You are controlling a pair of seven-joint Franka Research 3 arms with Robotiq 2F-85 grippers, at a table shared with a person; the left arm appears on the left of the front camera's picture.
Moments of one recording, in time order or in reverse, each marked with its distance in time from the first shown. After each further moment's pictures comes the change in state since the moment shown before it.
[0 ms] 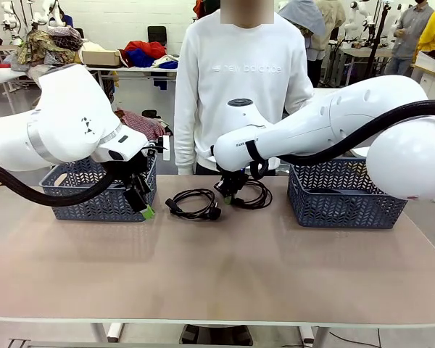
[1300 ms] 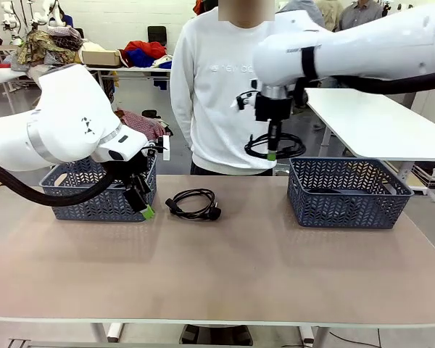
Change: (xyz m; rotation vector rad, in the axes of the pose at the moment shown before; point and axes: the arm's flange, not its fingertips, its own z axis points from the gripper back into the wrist) left arm 0.000 0.000 0.000 0.000 0.000 0.000; right arm -0.077 -0.067 0.208 0.082 0.107 0.672
